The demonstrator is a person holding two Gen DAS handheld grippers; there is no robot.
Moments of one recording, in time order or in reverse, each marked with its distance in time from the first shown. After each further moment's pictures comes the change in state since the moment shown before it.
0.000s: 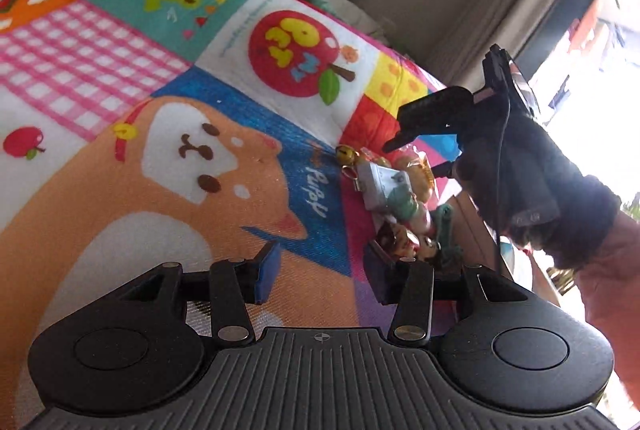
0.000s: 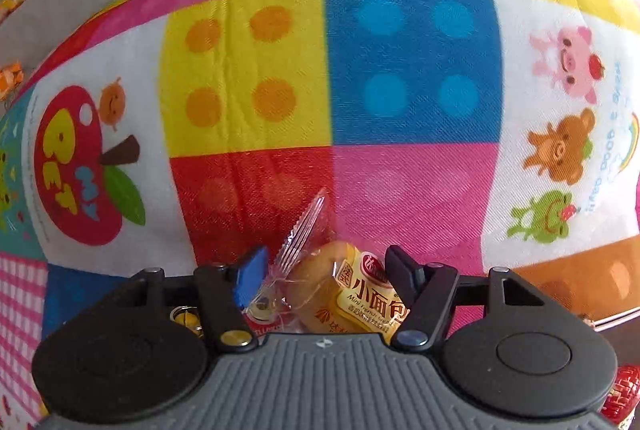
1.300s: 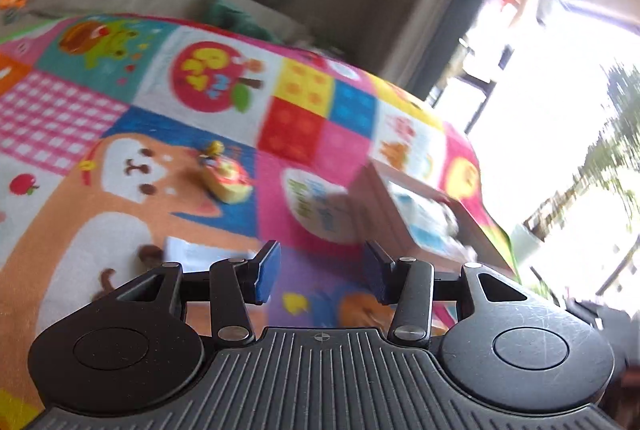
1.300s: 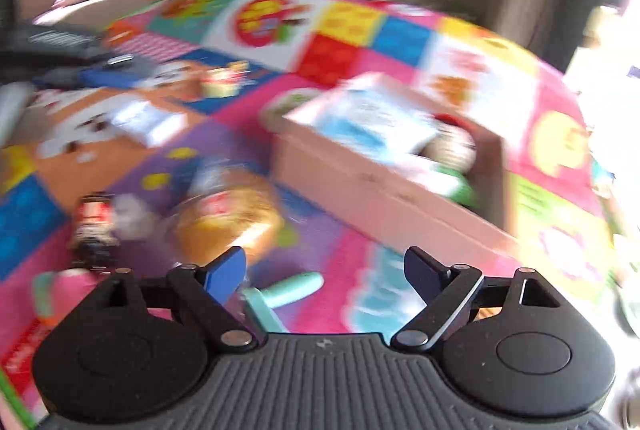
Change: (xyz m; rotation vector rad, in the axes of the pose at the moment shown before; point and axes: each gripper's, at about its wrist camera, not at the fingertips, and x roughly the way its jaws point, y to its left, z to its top) left arm -0.081 -0.078 -0.033 0.263 0.021 -0.100; right arm -0.214 -0.116 -0.332 -0.459 -0.340 0.026
